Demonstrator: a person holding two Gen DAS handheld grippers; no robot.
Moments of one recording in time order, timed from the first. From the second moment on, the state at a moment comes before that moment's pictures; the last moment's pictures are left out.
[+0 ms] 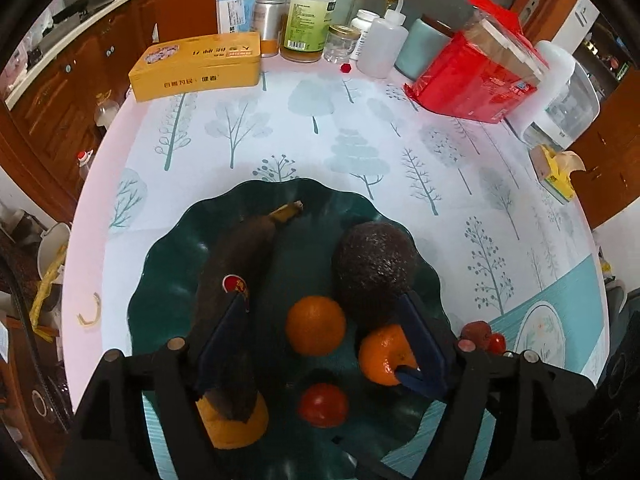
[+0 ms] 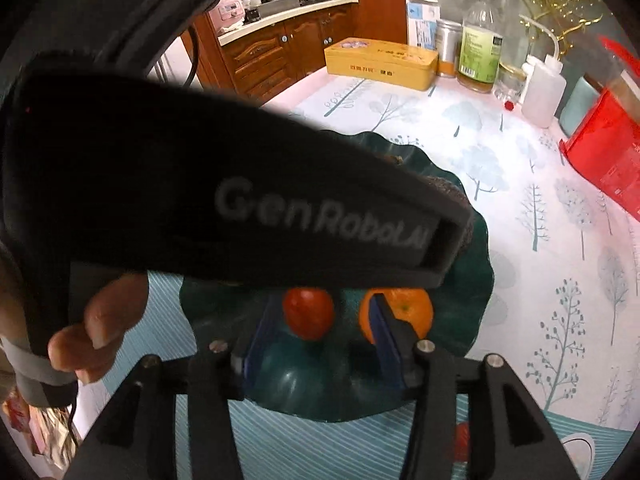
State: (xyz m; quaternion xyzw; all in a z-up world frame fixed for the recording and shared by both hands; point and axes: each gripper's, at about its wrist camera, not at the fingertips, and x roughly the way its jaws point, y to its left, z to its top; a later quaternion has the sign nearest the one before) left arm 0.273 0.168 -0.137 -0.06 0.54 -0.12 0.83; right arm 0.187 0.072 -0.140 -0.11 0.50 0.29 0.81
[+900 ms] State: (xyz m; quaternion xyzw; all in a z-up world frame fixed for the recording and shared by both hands) left arm 0.147 0.158 -0.016 -0.05 0.45 -0.09 0.89; right arm 0.126 -0.030 -0.055 0.00 0.46 0.18 0.87
